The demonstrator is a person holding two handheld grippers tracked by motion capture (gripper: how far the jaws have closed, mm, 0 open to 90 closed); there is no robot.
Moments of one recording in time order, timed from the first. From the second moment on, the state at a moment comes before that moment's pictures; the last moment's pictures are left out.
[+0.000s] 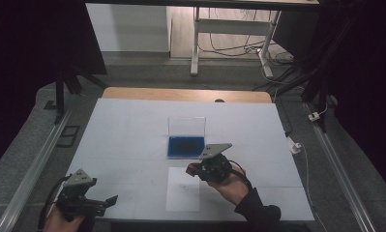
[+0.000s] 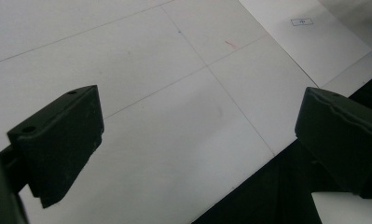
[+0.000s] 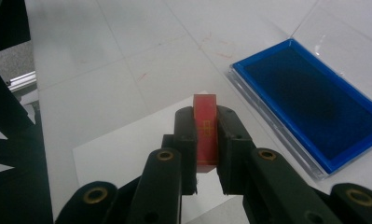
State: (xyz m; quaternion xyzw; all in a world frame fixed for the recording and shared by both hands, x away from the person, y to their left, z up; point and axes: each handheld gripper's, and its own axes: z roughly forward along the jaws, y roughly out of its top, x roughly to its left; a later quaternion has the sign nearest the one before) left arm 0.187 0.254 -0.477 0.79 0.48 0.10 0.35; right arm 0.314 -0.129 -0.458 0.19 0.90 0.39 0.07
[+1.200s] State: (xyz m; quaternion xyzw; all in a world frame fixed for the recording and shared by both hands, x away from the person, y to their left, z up) left arm 0.187 0.255 -0.477 0.79 0.49 0.10 0.35; right arm 0.346 -0.128 -0.453 0.22 0.88 0.42 0.07
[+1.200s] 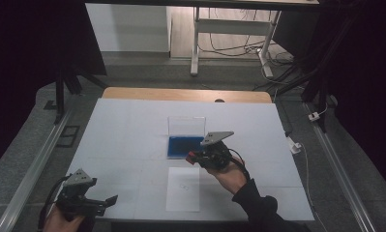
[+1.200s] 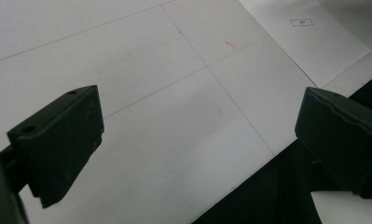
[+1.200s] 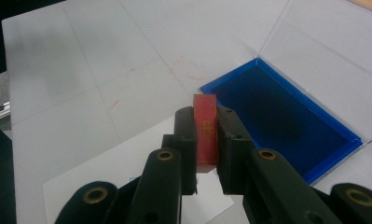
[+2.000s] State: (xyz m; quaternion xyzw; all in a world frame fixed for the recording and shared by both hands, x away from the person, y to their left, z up) left arm 0.188 0.256 -0.477 0.79 0.49 0.10 0.35; right arm 0.383 -0.117 -0.460 0.24 0.88 0.40 0.10
